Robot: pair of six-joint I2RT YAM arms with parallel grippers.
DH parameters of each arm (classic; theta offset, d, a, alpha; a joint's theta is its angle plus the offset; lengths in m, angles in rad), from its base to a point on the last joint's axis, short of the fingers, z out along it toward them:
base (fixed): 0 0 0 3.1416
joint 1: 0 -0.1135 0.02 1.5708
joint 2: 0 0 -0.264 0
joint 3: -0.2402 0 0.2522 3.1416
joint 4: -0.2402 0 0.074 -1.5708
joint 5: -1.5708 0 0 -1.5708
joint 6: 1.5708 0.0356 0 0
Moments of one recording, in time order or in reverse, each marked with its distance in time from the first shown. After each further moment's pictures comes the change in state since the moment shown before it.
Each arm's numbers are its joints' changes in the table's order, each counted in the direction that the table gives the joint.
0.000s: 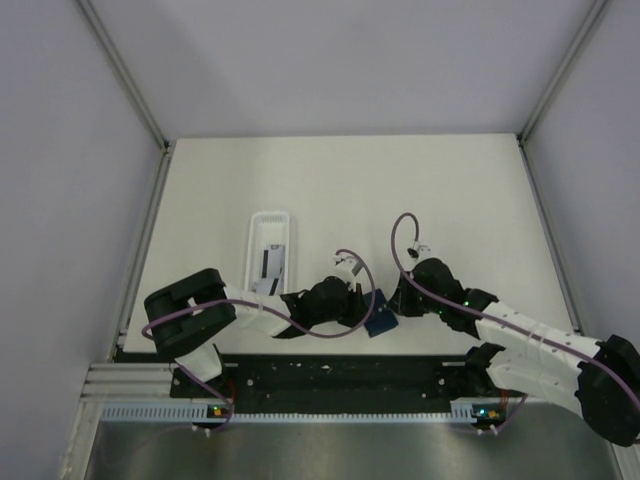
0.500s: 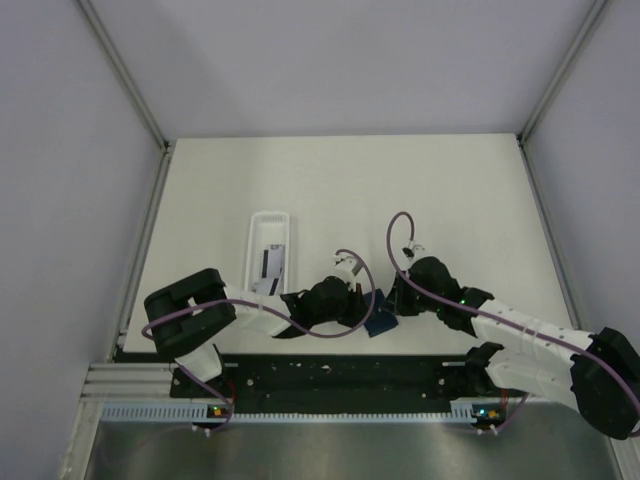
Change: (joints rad) left arm 0.000 0.000 0.000 0.000 0.000 -0.002; right arm 0.000 0.048 0.001 0.073 0.065 0.002
